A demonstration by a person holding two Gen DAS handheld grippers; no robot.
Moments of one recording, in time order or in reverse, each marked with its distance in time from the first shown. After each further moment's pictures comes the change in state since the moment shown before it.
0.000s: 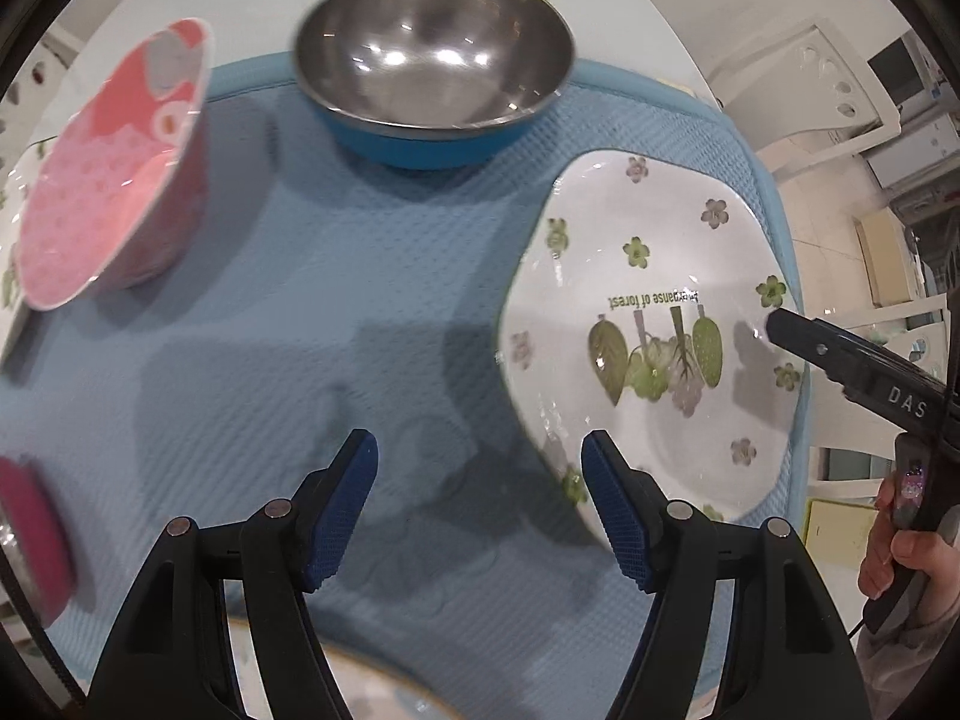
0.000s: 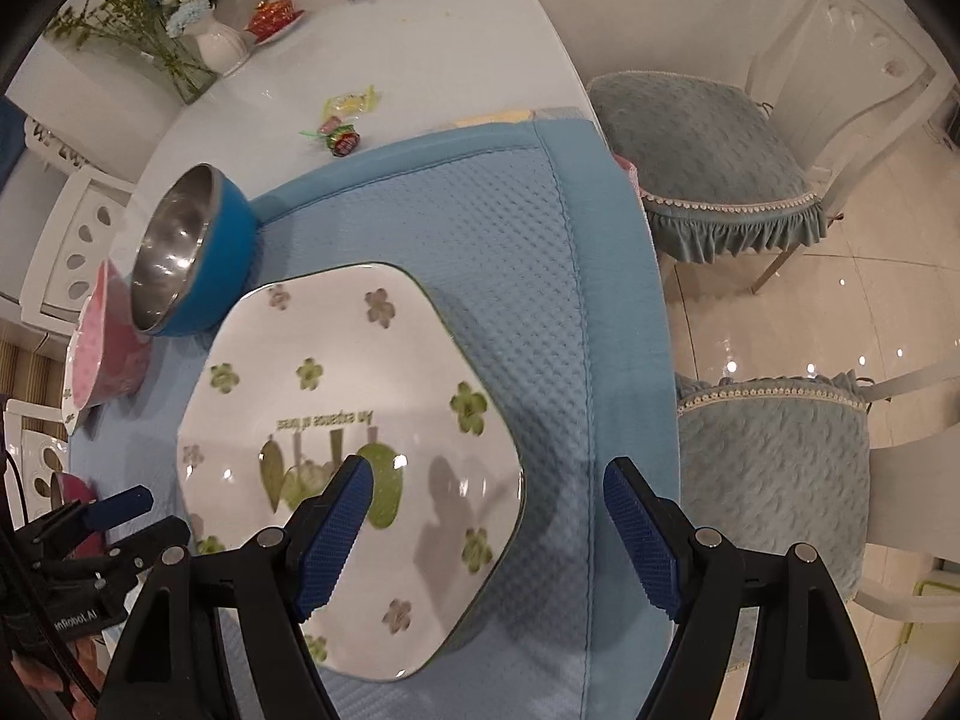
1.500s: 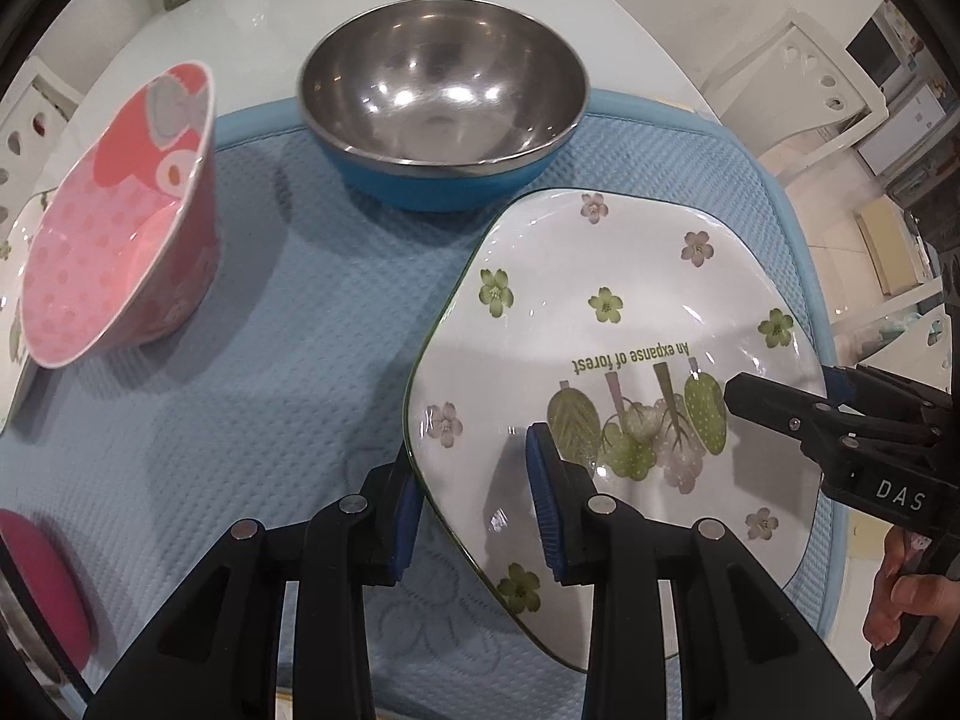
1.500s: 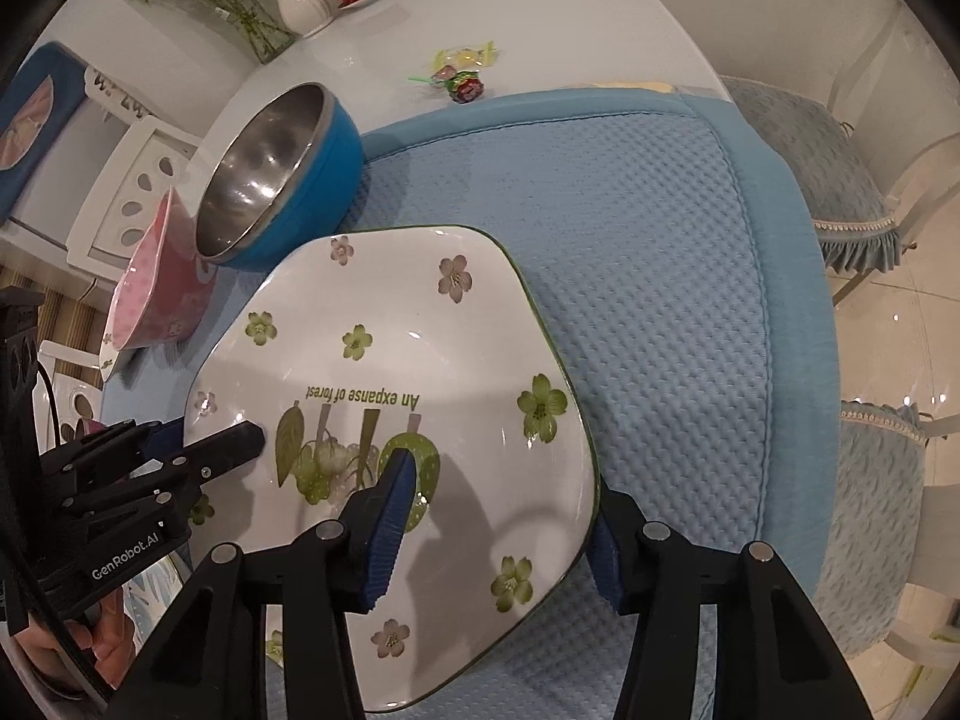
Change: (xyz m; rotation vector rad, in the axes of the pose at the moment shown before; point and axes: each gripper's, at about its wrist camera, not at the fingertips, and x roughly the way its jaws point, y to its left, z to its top) left arm -0.001 0.020 -0.011 0.074 -0.120 0.042; right arm 0.017 0.049 -0.026 -0.121 -0.011 0.146
